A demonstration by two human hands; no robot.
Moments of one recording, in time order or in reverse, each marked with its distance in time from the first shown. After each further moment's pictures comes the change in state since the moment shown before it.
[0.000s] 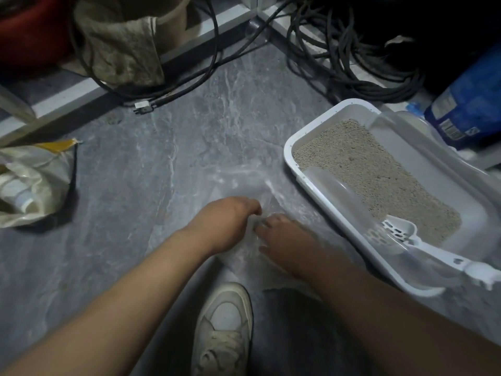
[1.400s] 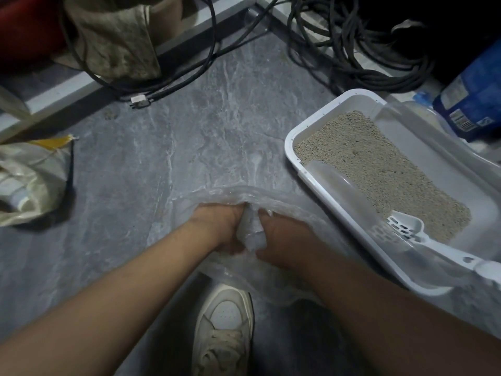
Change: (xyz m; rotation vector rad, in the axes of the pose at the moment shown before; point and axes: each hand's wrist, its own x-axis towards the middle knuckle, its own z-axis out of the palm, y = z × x) left_hand 0.016 -0.009 0.015 0.224 -0.335 -0.224; right_hand 0.007 -0.001 0.003 0.183 0.017 0.117
